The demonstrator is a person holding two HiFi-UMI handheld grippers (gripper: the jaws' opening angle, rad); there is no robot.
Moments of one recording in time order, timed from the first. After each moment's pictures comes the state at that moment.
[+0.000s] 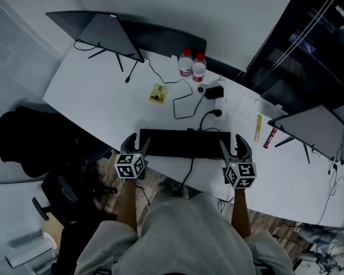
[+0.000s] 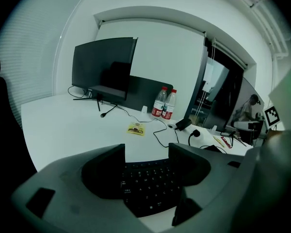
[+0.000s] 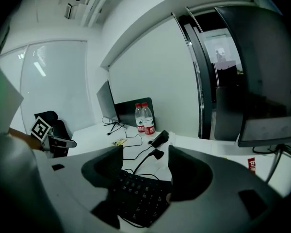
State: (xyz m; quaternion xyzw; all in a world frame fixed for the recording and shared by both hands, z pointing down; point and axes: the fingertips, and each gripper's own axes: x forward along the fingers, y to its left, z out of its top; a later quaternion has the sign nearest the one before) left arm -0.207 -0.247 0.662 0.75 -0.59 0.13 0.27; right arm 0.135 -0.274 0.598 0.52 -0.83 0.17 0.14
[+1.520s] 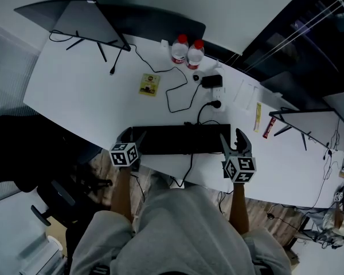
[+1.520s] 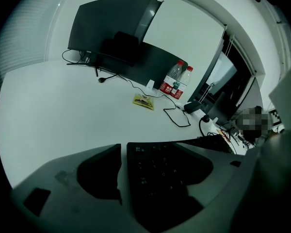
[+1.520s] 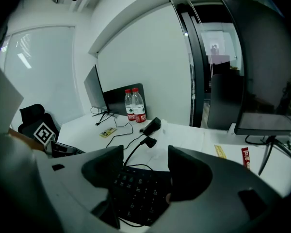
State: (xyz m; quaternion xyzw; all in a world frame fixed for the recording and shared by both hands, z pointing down) left arm -0.218 -0.273 0.767 0.74 -0.52 0.16 0.39; right arm 0.138 -0.286 0.636 0.56 -0.78 0.20 0.20
